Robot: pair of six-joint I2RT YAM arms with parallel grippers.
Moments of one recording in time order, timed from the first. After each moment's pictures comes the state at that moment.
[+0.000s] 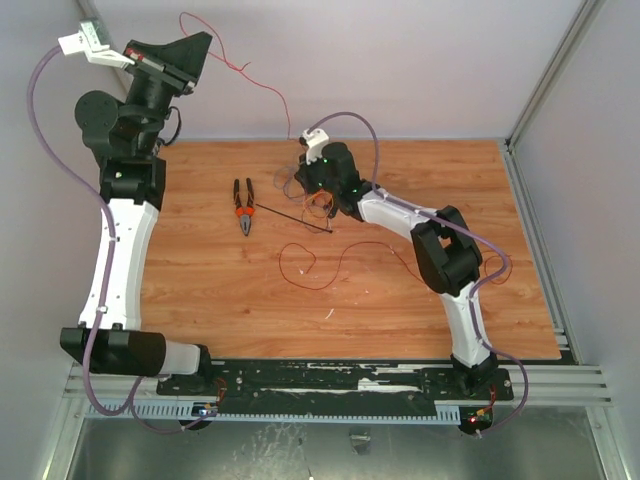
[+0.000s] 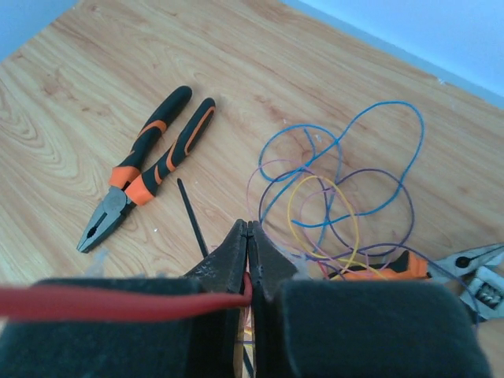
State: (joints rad) left arm -0.04 1.37 1.67 0.29 0.31 -0.90; right arm 0.64 2.17 1.64 0.26 -0.16 0.12
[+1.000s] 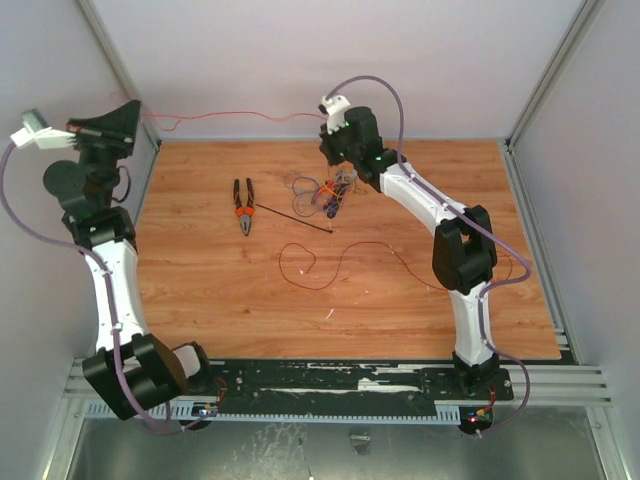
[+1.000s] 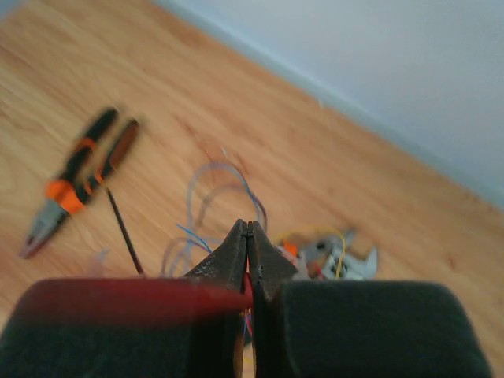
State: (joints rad) left arm 0.39 1.16 1.15 0.47 0.42 -1.15; right arm 0.54 2.11 1.93 -0.09 -0.12 -0.02
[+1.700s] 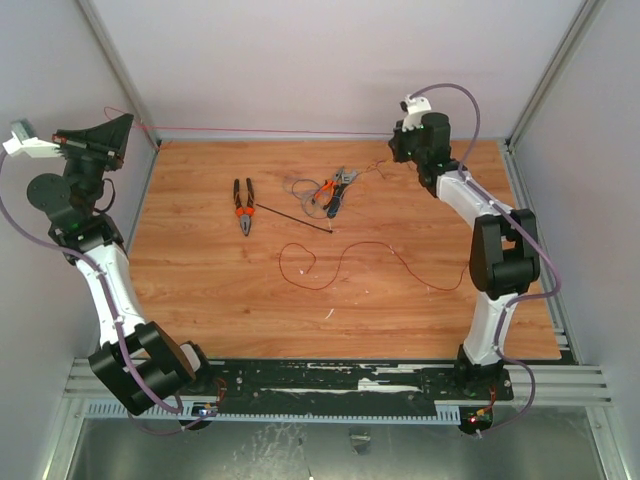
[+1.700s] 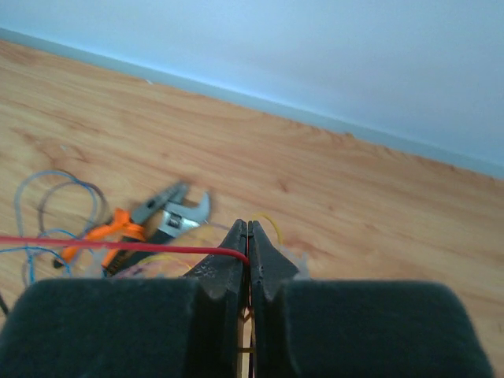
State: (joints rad) left arm 0.60 1.17 1.07 0.61 0.68 -1.40; right arm 0.22 1.94 1.53 0.15 -0.18 0.02
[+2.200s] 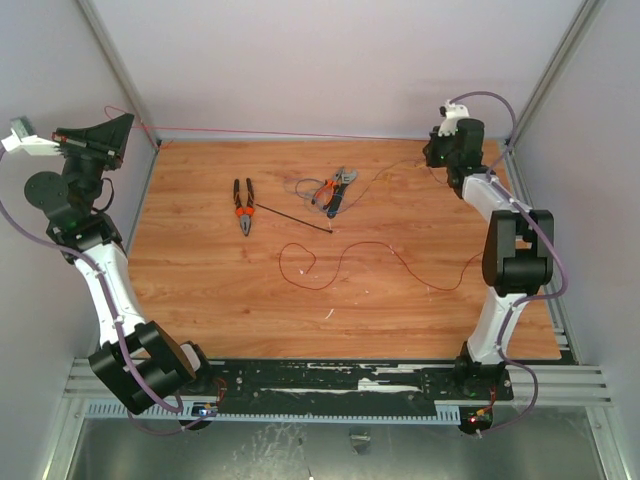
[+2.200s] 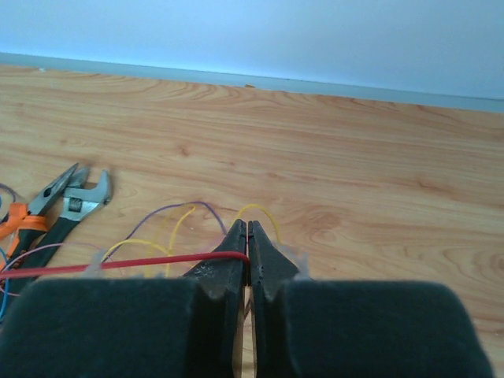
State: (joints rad) left arm 0.61 1.18 1.09 0.59 0.70 -1.38; right arm 0.04 1.94 1.44 0.15 -0.20 0.04
